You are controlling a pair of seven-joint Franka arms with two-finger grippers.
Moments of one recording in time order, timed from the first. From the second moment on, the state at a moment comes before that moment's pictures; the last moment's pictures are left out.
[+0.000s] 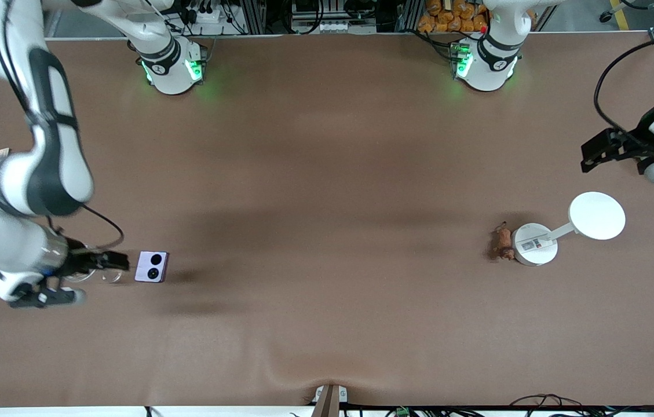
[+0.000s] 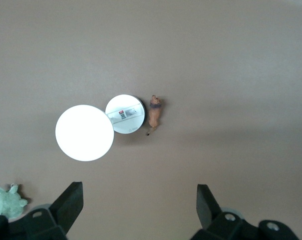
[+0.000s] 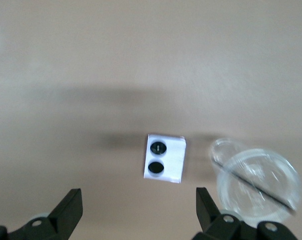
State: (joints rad) left arm 0.15 0.07 -0.25 -1.45 0.03 1.56 -0.05; right arm 0.07 0.48 -0.07 -1.37 0.10 1.81 -0.08
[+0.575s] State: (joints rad) left arm 0.01 -0.05 -0.12 -1.54 0.01 1.49 -0.04; right arm -0.01 -0.03 -0.03 -1.64 0.05 1.51 -0.06
